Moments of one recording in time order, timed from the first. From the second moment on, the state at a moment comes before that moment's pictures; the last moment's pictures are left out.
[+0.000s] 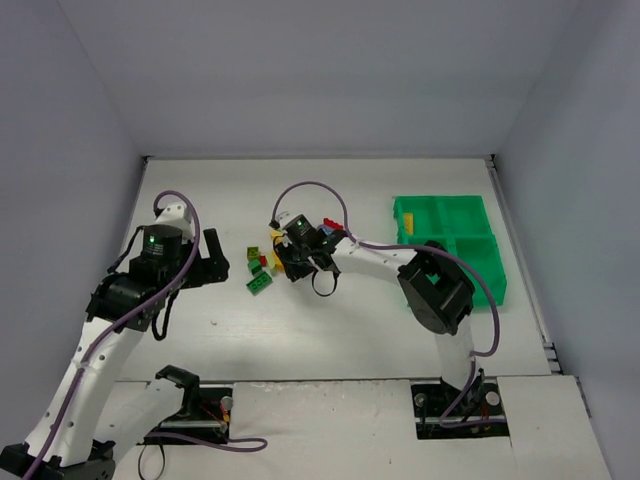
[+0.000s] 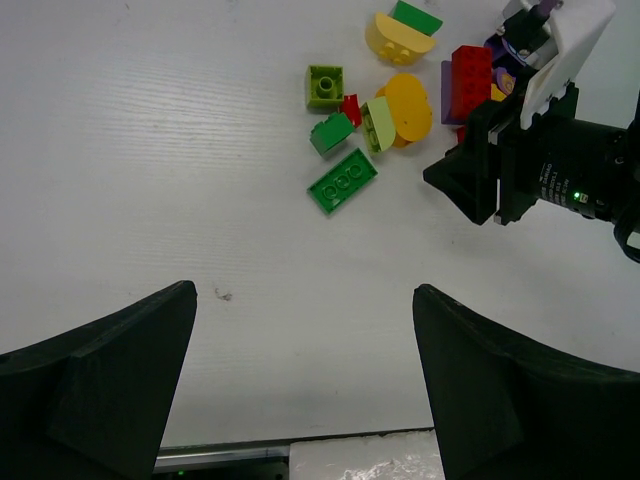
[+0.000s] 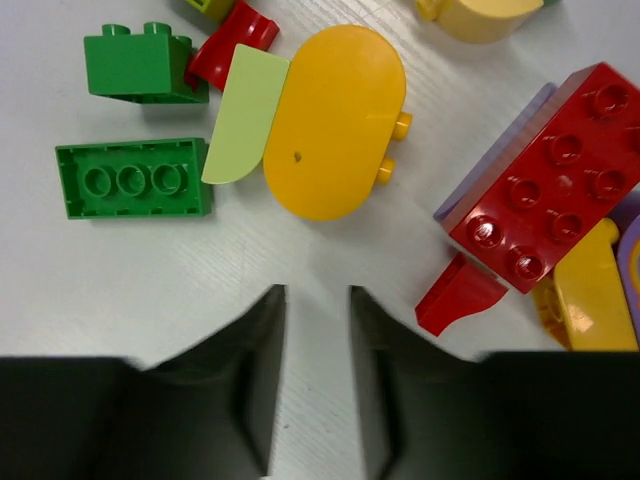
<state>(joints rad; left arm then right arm) -0.33 0.83 1.08 -0.94 -0.13 -0.41 0.84 2.02 1.39 -0.27 -0.02 0.21</state>
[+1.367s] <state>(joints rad) -0.33 0.84 1.08 -0.94 -0.13 -0.43 0.76 2.12 1.56 -0.29 -0.25 -0.14</state>
